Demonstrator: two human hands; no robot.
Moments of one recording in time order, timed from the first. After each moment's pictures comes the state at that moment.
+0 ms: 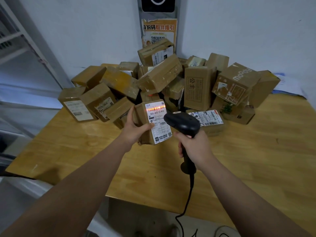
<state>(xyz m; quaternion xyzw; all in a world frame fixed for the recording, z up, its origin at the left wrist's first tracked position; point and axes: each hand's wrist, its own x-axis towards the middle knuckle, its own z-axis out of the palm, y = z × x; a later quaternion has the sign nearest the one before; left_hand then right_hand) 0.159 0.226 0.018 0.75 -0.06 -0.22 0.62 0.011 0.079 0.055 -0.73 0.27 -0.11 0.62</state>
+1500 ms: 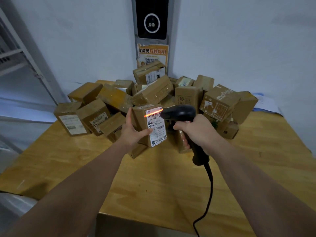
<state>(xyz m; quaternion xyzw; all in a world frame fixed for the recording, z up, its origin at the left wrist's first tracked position) 0.173 0.205 0.038 0.78 -0.13 -0.16 0.59 0.016 0.048 0.149 -0.79 0.25 -0.04 0.55</state>
